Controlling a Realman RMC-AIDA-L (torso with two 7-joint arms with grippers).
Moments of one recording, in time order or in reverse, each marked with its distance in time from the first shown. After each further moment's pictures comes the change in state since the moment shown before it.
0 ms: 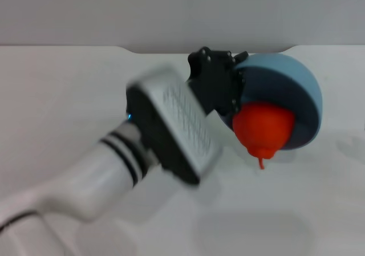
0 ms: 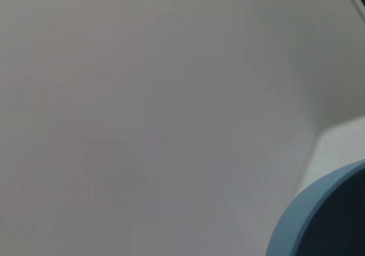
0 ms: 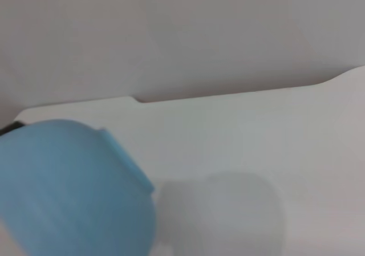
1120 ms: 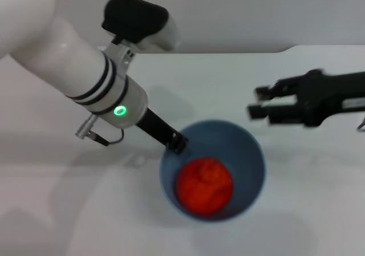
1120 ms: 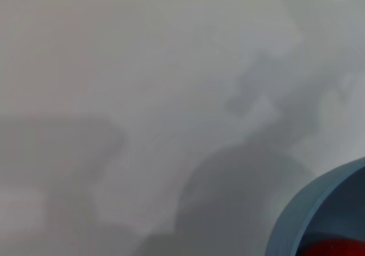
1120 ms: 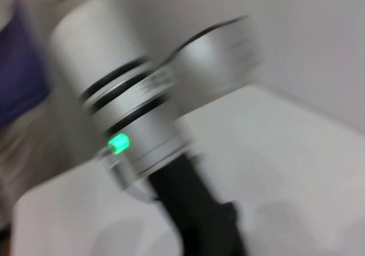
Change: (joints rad) left arm -0.508 0.013 -0.629 -0.090 -0.484 1.555 -0.347; right arm 0.097 0.001 -0.454 -0.037 0.311 0.052 -0.192
